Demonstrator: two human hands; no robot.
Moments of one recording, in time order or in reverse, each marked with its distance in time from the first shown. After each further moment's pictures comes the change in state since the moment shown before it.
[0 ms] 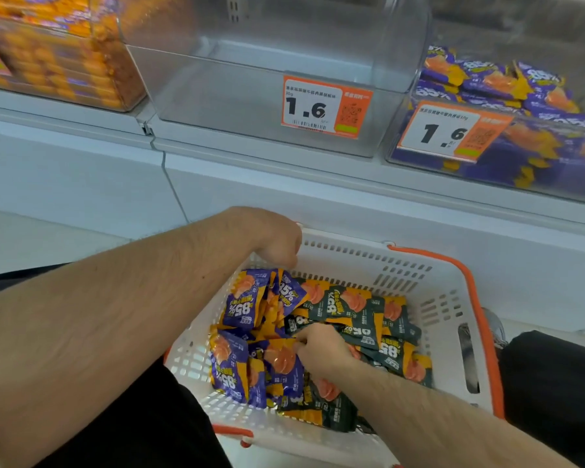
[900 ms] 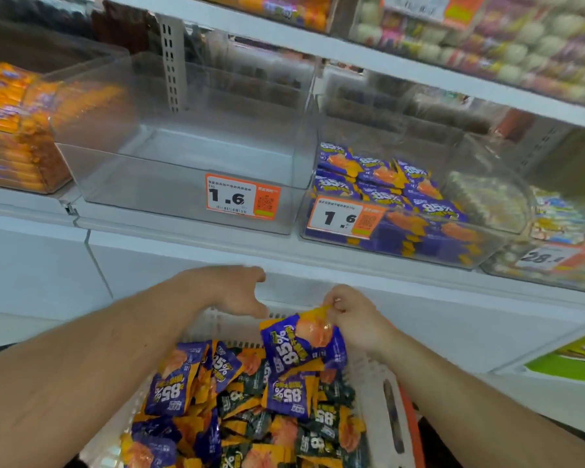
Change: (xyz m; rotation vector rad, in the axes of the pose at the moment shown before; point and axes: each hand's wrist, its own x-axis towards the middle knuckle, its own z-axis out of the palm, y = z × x) left_hand 0.006 0.027 -0.034 -0.272 0.168 0.073; right_hand -0.048 0.035 -0.206 0.375 0.426 -0.088
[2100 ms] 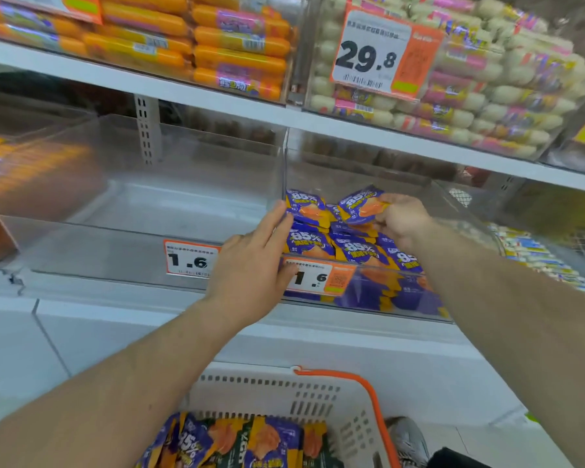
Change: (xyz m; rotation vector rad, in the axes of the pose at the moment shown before) left_hand 0.032 0.063 -0.056 0.161 1.166 0.275; right_hand 0.118 -0.099 -0.196 0.407 0.496 0.038
